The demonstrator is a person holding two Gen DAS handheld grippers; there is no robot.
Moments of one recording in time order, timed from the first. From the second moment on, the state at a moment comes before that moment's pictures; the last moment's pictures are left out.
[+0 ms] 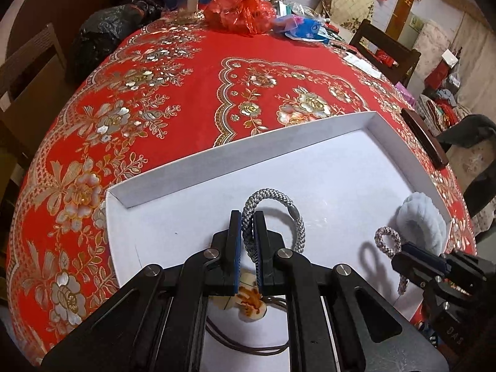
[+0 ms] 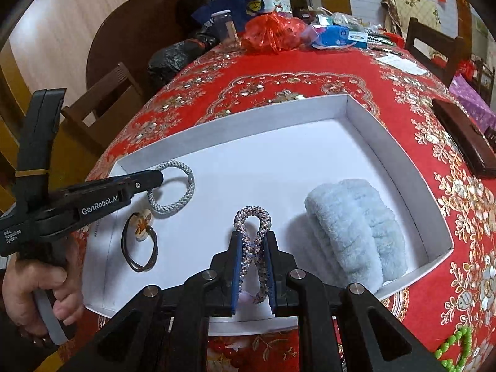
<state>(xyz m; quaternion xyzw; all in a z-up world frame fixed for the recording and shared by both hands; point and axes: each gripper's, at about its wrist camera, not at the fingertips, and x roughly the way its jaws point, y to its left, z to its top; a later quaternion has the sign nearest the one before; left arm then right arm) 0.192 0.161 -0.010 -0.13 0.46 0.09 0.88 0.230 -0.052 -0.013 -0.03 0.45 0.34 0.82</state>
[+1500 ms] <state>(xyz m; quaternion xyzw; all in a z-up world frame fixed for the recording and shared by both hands) 0.142 0.147 0.022 -0.10 0.42 0.12 0.89 0.210 -0.095 0.017 0.03 0.41 0.34 0.85</state>
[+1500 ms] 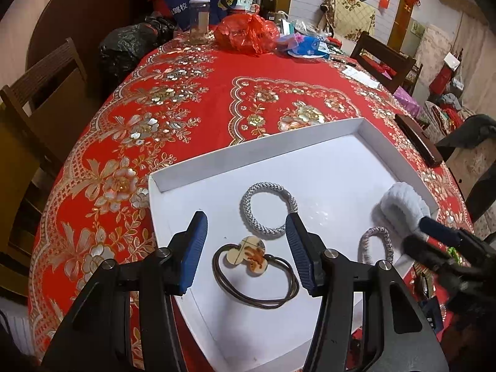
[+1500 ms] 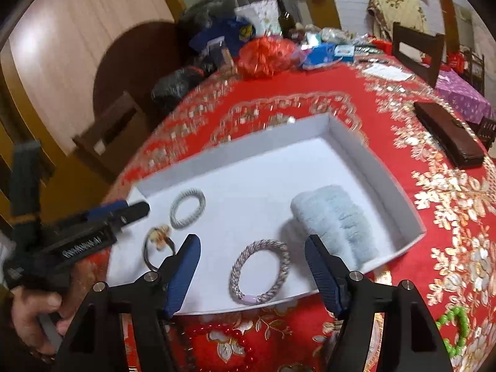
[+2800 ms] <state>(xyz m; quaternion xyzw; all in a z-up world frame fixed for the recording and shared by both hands) 0.023 0.045 -0.030 -0.09 0.43 -0.03 0.90 0.113 -0.143 -0.030 -0.10 0.43 0.32 0.84</state>
